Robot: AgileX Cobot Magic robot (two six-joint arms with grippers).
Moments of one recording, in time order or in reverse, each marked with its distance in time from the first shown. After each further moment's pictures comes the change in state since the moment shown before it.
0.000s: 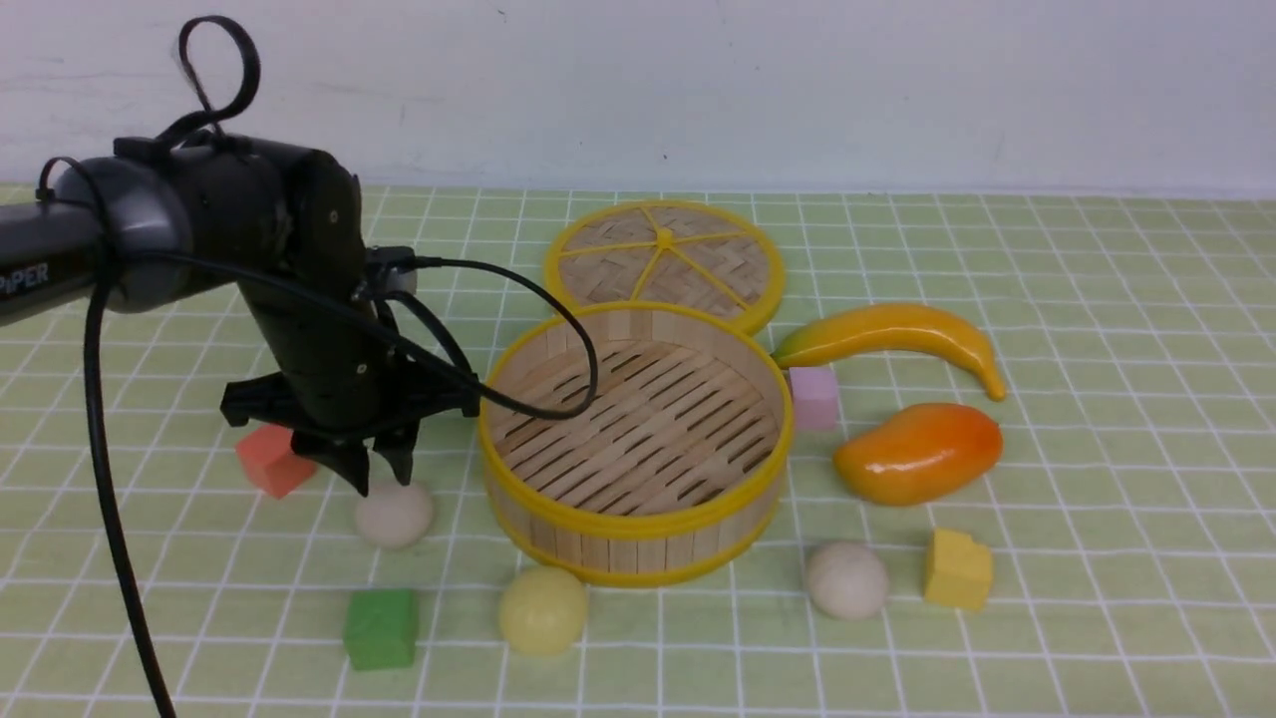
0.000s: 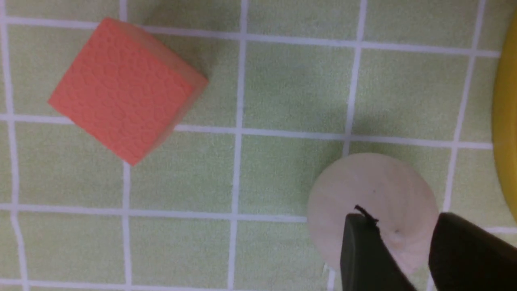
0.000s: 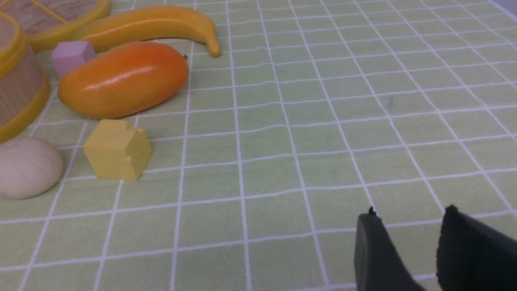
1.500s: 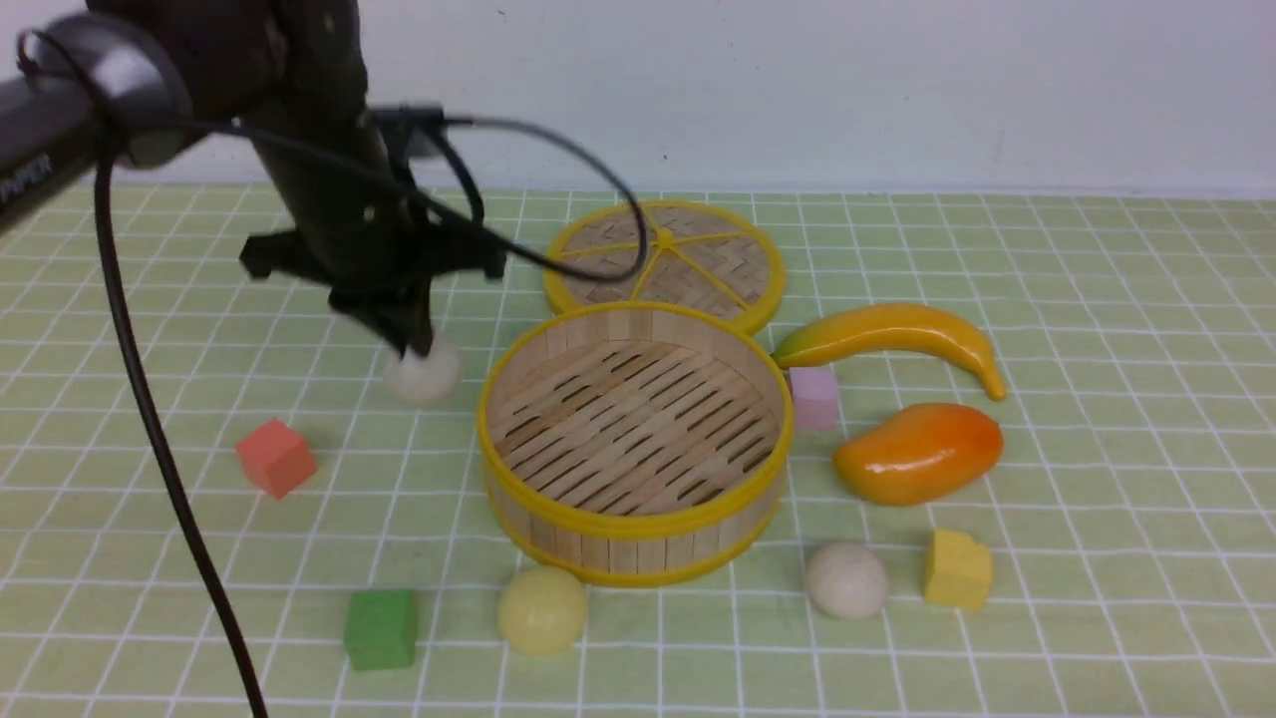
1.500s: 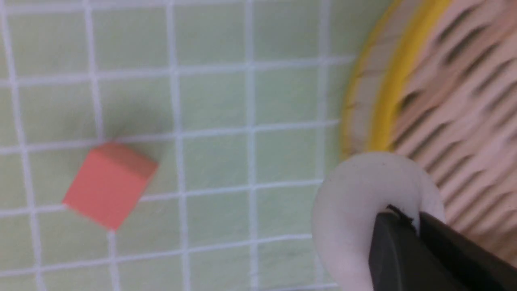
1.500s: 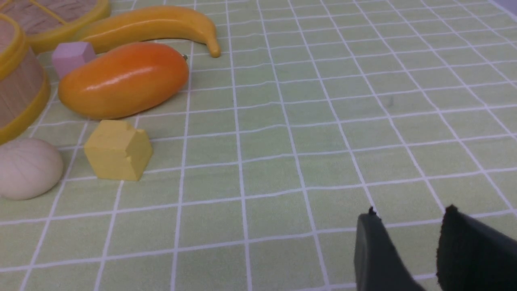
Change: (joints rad) right arm 0.000 0.000 0.000 0.000 0.000 0.003; left arm 0.000 0.059 -0.477 -0.130 0.315 0.160
